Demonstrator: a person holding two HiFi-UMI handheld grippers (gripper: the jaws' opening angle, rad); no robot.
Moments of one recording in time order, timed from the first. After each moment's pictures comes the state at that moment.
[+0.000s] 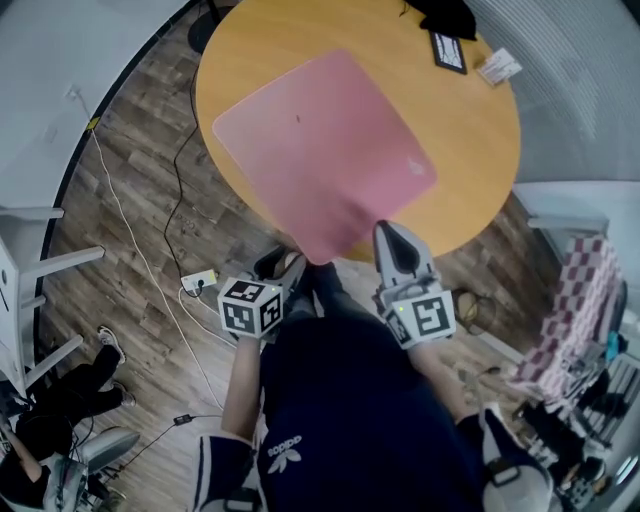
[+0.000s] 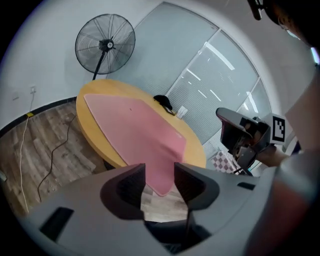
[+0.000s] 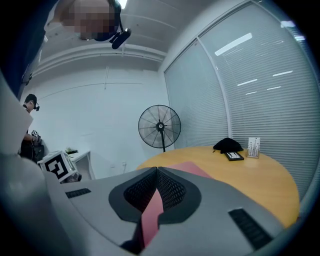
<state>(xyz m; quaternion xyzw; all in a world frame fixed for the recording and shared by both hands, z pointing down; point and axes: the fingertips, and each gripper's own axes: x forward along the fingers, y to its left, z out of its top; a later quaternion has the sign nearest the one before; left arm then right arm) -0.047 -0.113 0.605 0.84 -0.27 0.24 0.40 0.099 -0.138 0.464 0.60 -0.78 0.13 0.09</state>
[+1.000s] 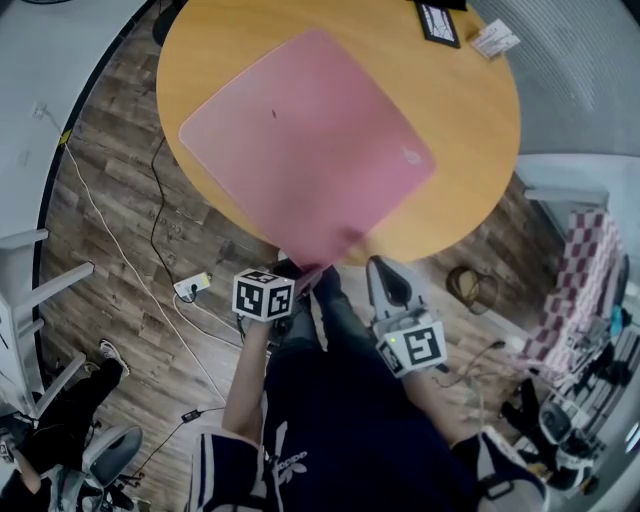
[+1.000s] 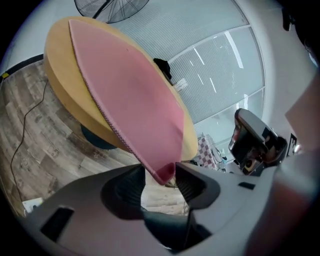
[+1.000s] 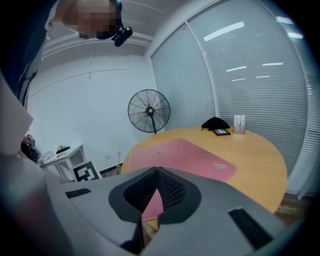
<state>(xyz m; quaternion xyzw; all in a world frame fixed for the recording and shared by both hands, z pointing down) 0.003 -0.065 0.697 0.78 -0.11 0.30 0.53 0.099 -0.086 0.529 0.63 -0.74 0.21 0.13</state>
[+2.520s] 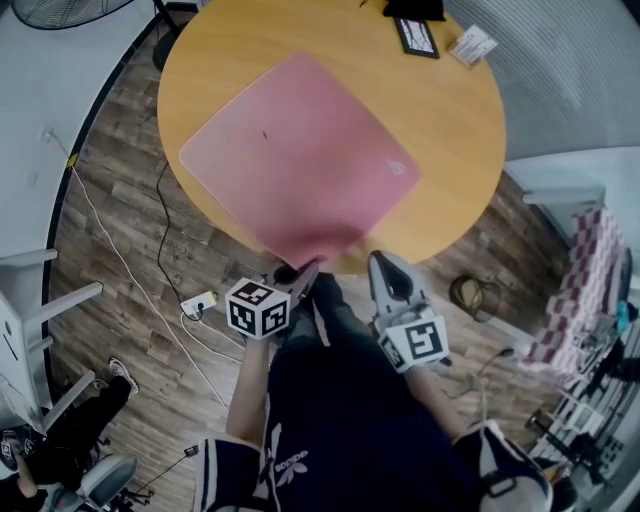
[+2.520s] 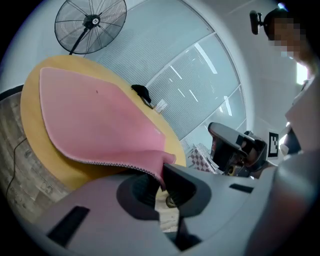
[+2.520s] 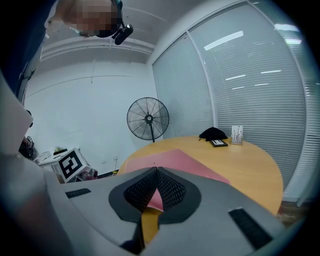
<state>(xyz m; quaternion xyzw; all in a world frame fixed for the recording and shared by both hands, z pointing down) 0.031 -0.108 0.620 0.87 -0.11 0.20 0.43 0.118 -0.103 0.498 0.64 -0.74 0.18 0.10</state>
